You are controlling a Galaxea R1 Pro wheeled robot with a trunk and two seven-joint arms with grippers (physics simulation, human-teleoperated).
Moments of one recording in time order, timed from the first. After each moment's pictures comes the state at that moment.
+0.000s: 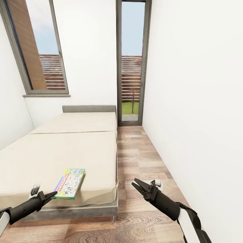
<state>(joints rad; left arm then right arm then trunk) -0.46 0.38 0.49 -0.59 0.31 0.70 -1.03 -0.18 0.06 -0.09 -1.36 -0.76 0.83 0.97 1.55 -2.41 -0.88</state>
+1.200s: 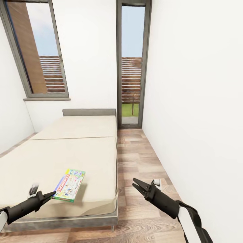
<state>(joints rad) -0.46 0.39 0.49 -0.60 0.31 0.74 -1.03 -0.19 0.06 -0.09 -1.37 -0.74 0.86 0.88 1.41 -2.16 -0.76</state>
